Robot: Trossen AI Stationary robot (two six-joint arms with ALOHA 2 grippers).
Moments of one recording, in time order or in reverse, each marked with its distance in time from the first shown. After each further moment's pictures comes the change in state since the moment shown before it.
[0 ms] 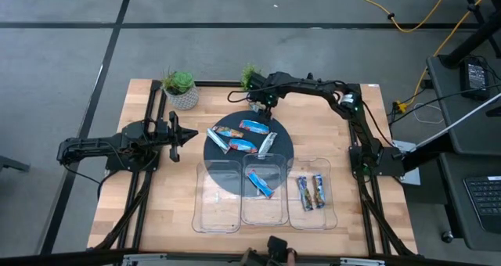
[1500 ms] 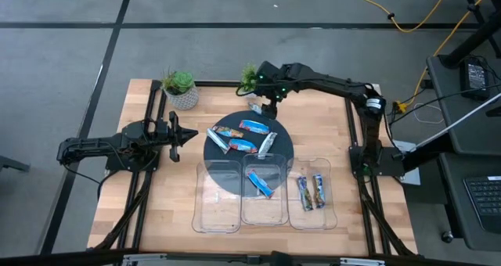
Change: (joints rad) left arm 0.000 0.000 0.000 0.000 0.000 0.000; right arm 0.059 -0.268 0.001 -0.080 -0.080 -0.037
